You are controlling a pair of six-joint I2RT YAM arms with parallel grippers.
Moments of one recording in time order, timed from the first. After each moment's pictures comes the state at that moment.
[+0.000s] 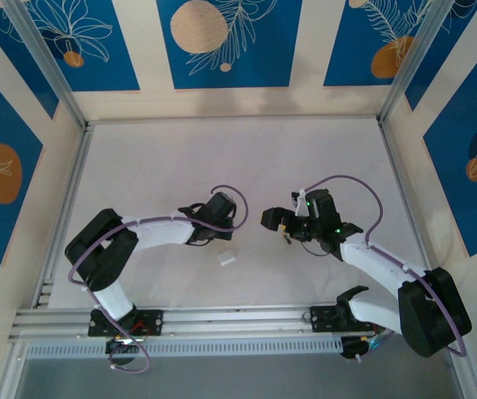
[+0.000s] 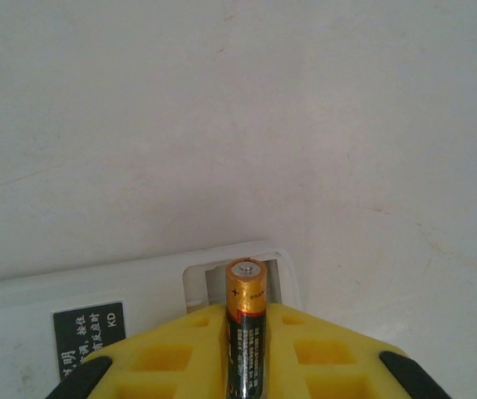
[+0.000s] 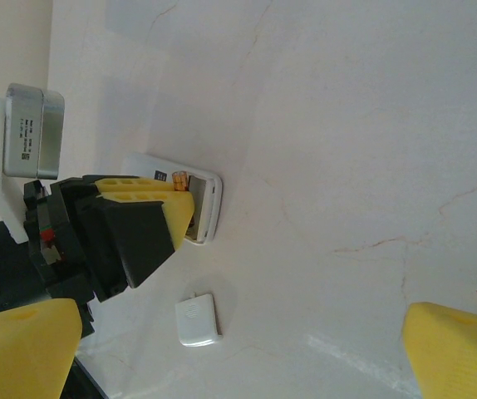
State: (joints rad) left arm -0.83 1.70 0.91 -0.24 -0.13 -0.53; right arm 0.43 1.12 0.50 -0.10 -0.45 0.73
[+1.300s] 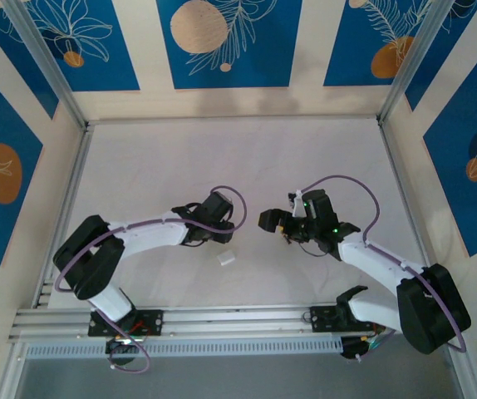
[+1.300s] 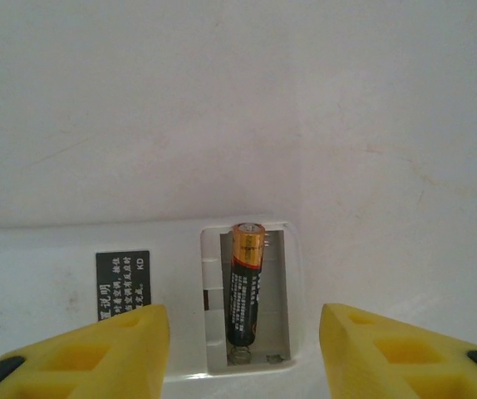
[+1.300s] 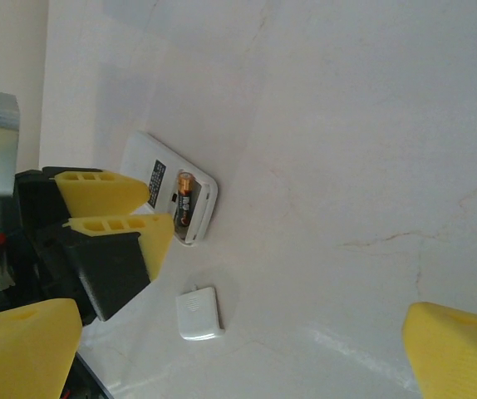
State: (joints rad) left arm -0.82 1.61 0.91 -0.36 -0.12 -0.43; right arm 0.46 1.15 0.51 -0.10 -0.44 0.73
